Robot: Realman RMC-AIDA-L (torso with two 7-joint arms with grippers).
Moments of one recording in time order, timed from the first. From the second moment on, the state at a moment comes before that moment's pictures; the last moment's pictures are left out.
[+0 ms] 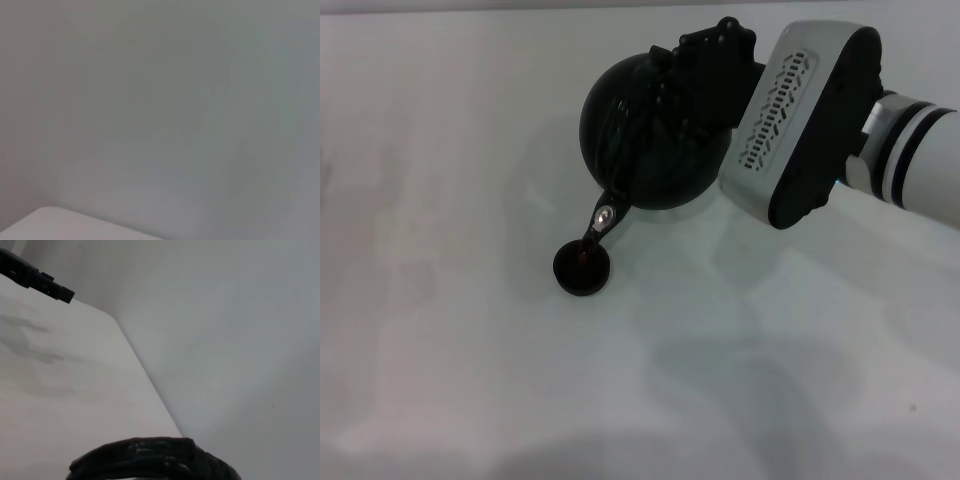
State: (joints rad) left arm -0.32 -2.08 0.35 0.05 -2.12 -1.16 2.59; right arm 0.18 2.02 -2.05 -1.49 -2.23 -0.29 1.85
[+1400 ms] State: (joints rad) left arm -0.33 -2.08 0.35 0.06 -2.12 -1.16 2.58; right arm 0.16 2.02 -2.04 -1.48 -2.04 -0.26 1.84
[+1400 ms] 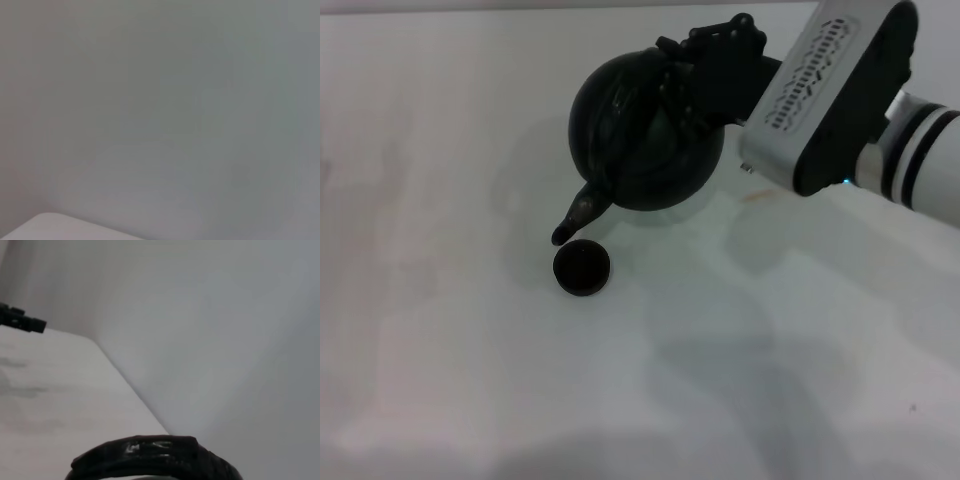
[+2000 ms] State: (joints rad) left arm -0.33 -2.08 0.35 0.06 -2.15 -1.16 2.58; right arm 0.11 2.02 -1.67 -1.41 -1.71 -0.61 1.86
